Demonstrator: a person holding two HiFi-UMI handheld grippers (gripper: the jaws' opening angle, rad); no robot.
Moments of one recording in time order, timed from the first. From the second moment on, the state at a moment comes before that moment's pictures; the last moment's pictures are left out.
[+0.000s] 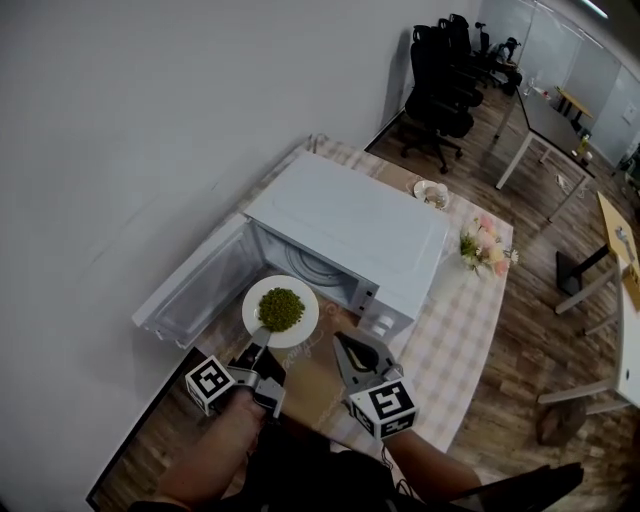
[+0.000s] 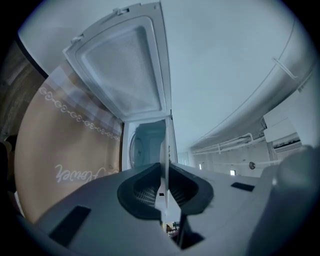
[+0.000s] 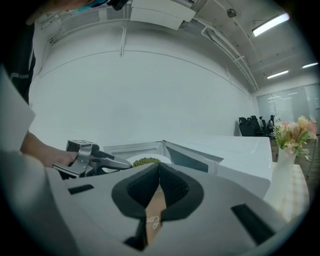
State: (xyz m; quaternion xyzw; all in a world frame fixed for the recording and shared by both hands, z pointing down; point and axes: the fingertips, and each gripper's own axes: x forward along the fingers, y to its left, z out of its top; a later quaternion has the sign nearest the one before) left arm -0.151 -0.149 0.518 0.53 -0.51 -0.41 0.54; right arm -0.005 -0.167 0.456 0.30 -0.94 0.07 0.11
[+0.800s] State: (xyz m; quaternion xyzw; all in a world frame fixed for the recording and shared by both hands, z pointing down) left arm -0.142 -0.258 0.628 0.52 -0.46 -0.38 0.61; right arm 0.020 -0.188 0.498 0.39 -0.90 0.11 0.17
